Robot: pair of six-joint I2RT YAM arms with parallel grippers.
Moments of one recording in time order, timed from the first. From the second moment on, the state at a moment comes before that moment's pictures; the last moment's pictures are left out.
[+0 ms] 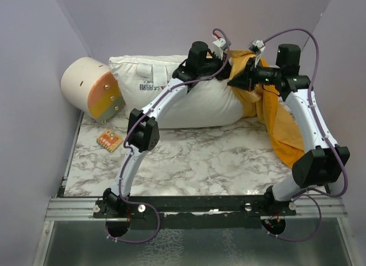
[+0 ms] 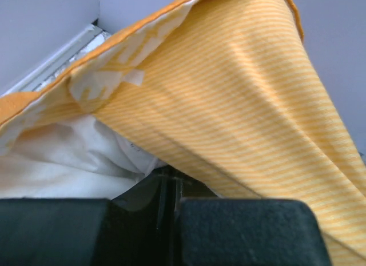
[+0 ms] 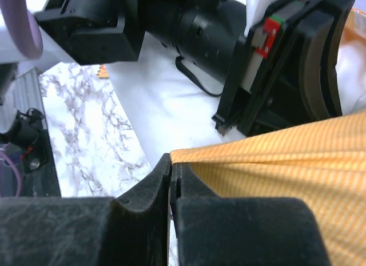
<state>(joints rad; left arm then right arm) -0.61 2.44 2.48 -0.17 0.63 -0.25 0.09 1.58 1.64 -0.51 -1.04 -0.15</state>
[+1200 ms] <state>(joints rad) -0.87 1.42 1.00 0.11 0.23 0.59 -0.13 1.45 1.54 -0.52 -1.17 -0.27</state>
